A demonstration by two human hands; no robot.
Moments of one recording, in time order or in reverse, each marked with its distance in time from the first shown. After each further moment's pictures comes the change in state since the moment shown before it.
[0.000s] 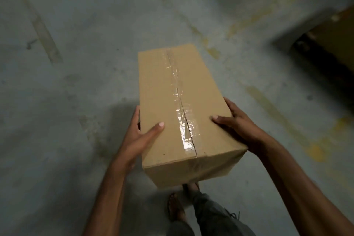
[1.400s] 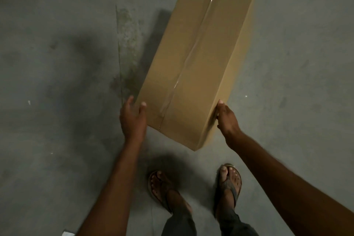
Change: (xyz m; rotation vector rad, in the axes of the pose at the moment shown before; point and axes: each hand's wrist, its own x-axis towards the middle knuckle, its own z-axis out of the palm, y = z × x) left_hand 0.225 -0.518 -0.184 0.034 0.853 -0.469; right_hand 0.393 0.368 0.362 -0.461 -0.026 0.288
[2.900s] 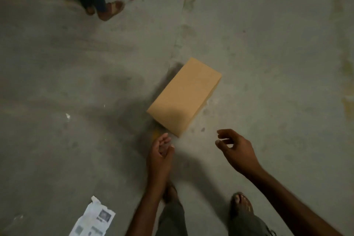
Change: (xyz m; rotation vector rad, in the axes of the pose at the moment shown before) left_hand -0.338 0.150 -0.197 -0.460 -0.007 0.059; right_hand -0.335 -0.144 -0.190 -0.451 -0.176 -0.617
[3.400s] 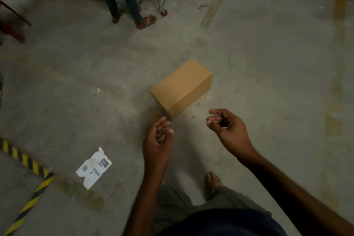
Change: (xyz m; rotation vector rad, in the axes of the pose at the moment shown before) left_hand -0.380 0.063 0.119 -0.123 0.293 0.269; right_hand -0.238 0.080 -0.215 0.336 -0.123 -0.299
